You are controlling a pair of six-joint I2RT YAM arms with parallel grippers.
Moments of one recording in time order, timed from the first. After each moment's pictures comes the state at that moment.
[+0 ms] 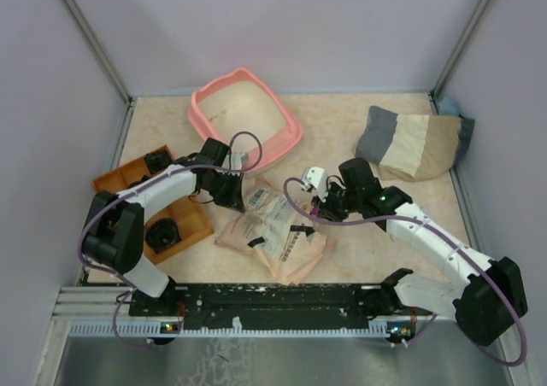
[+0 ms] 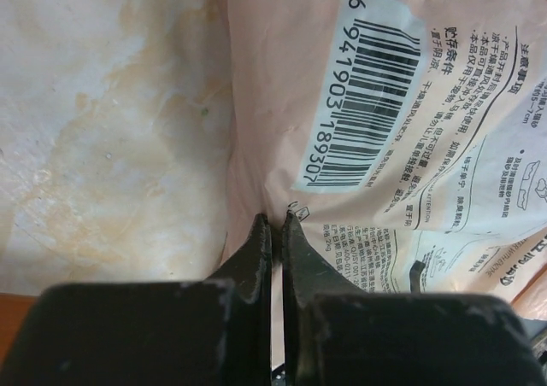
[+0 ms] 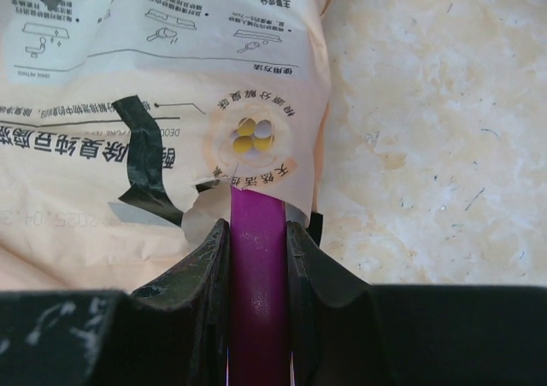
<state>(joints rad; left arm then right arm) -0.45 1.58 0.99 -0.55 0.39 -0.19 0.58 1.06 0.76 -0.52 -0.35 -0.53</state>
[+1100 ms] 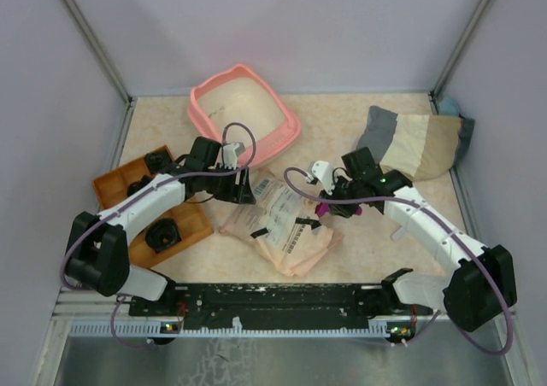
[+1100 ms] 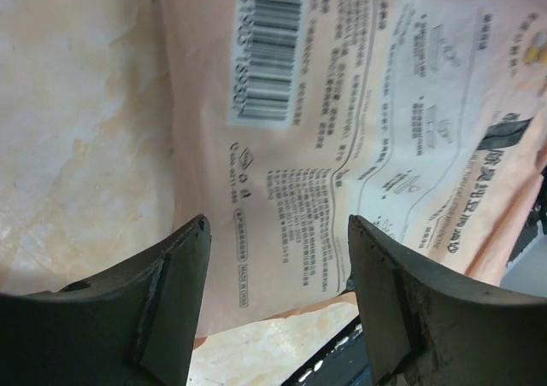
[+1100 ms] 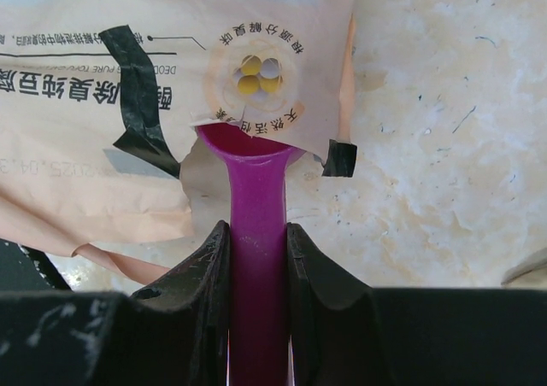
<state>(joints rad) -0.45 1.44 0.98 -0.43 0.43 -0.22 0.47 1.18 0.91 -0.75 -0.30 -0.60</state>
